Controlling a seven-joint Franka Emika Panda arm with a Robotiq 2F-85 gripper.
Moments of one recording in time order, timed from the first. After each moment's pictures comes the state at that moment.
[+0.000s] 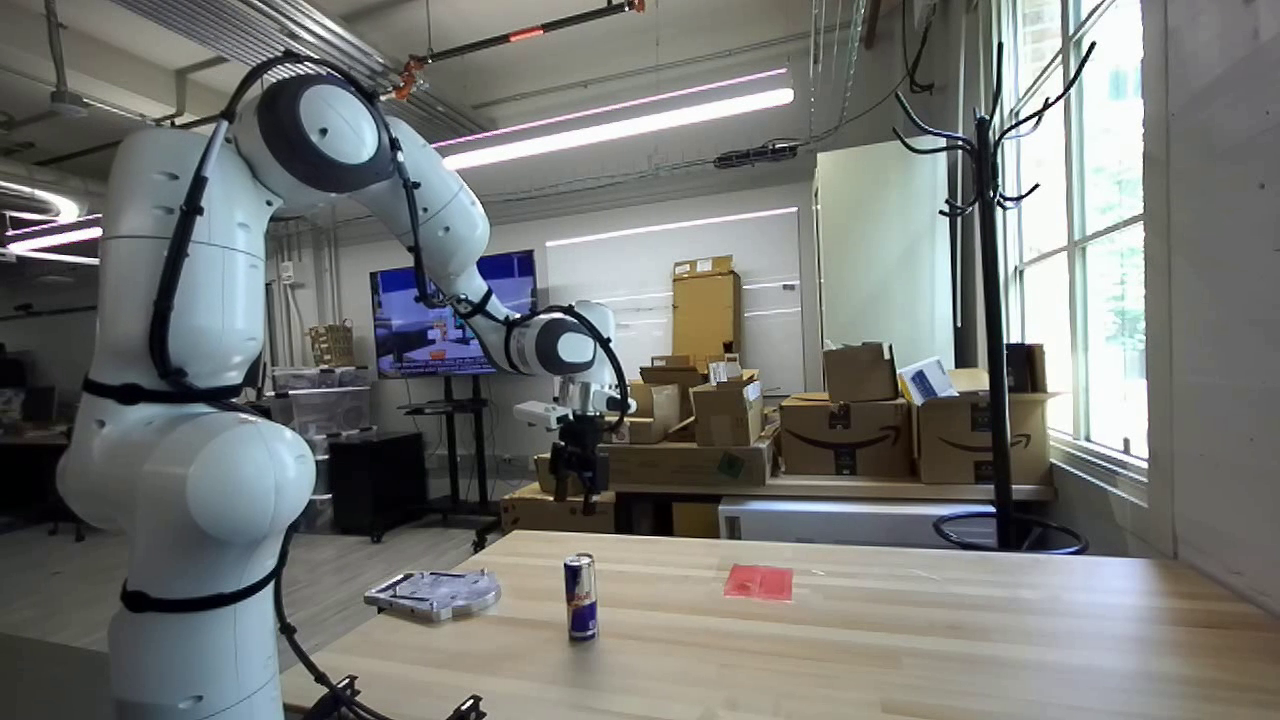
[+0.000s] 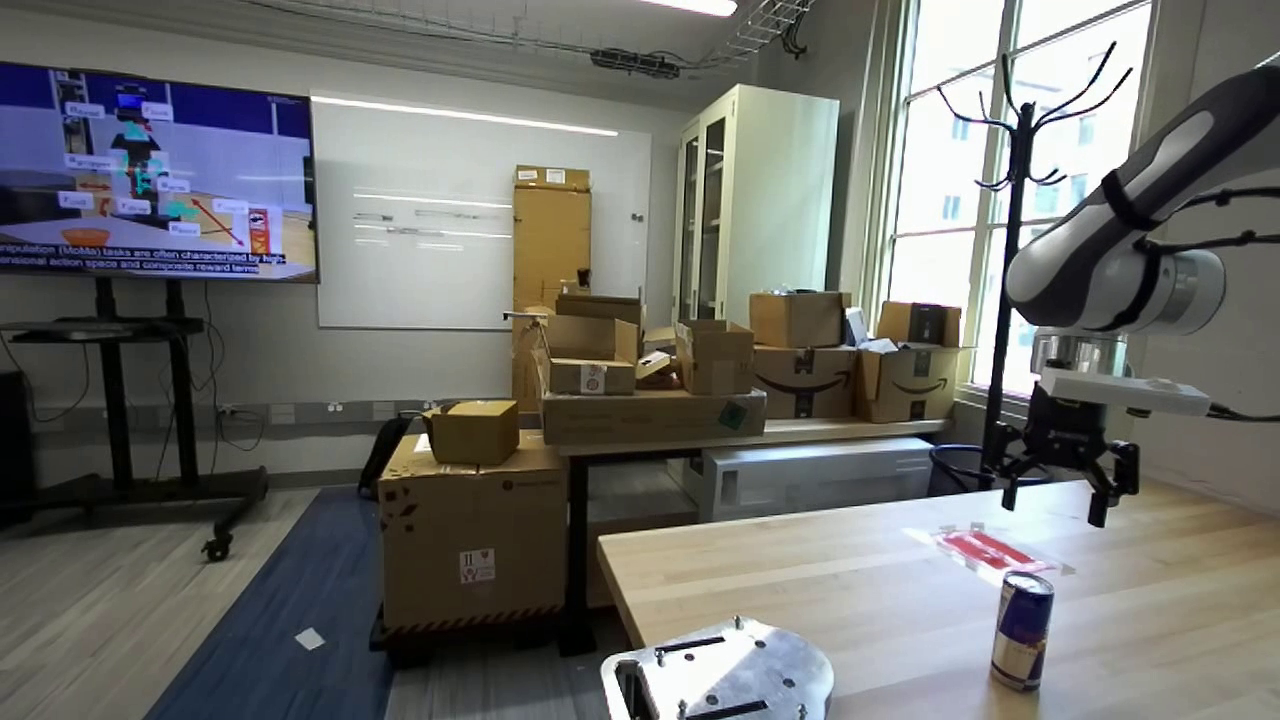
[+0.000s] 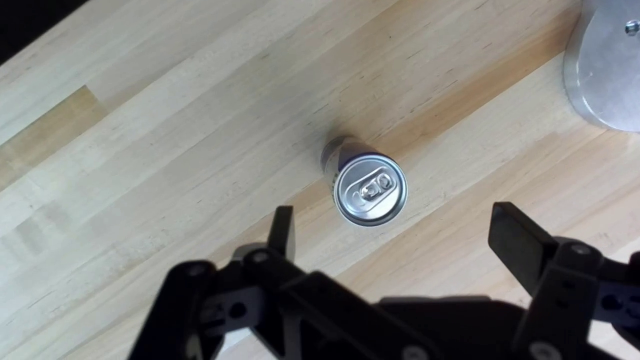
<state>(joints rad) -0.13 0.09 -0.19 -2.24 0.12 2.21 0.13</state>
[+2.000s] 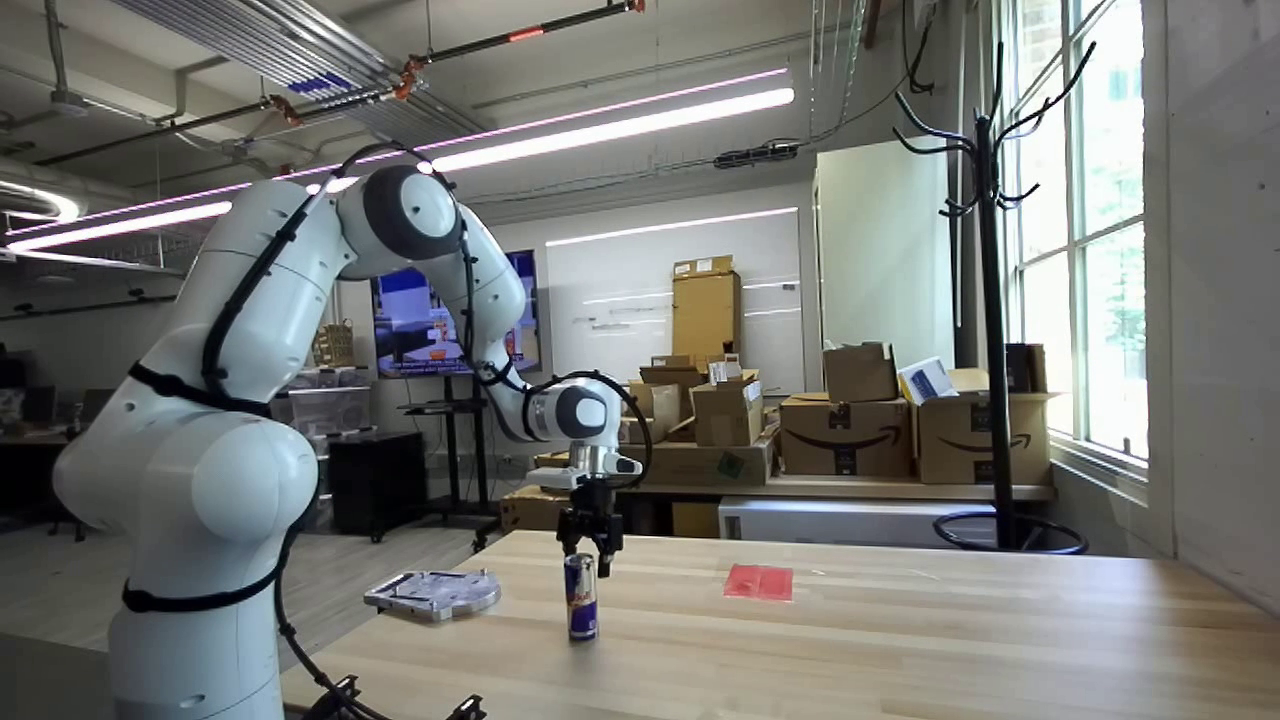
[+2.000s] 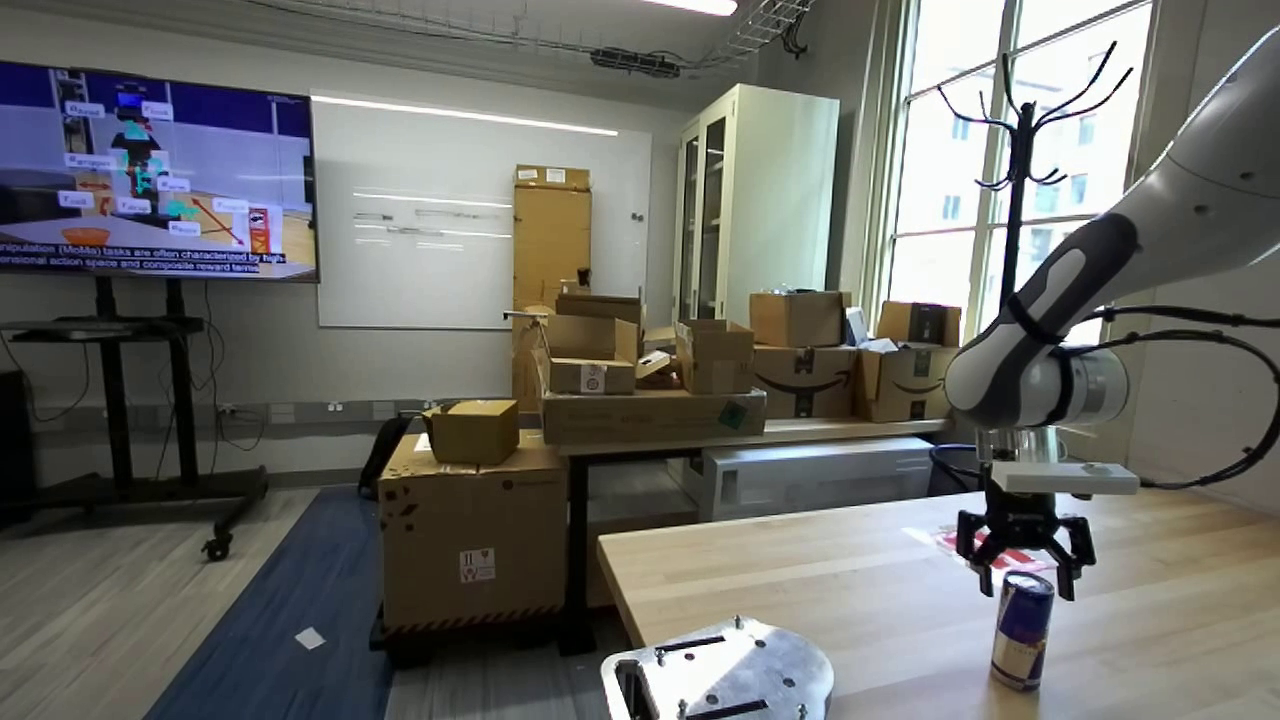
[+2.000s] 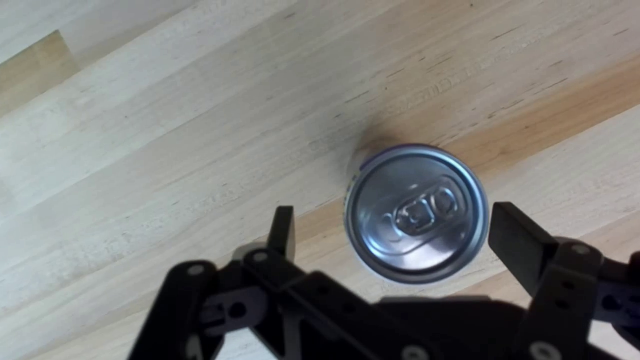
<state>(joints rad) -0.11 0.42 -0.16 -2.09 0.03 2.27 0.13</state>
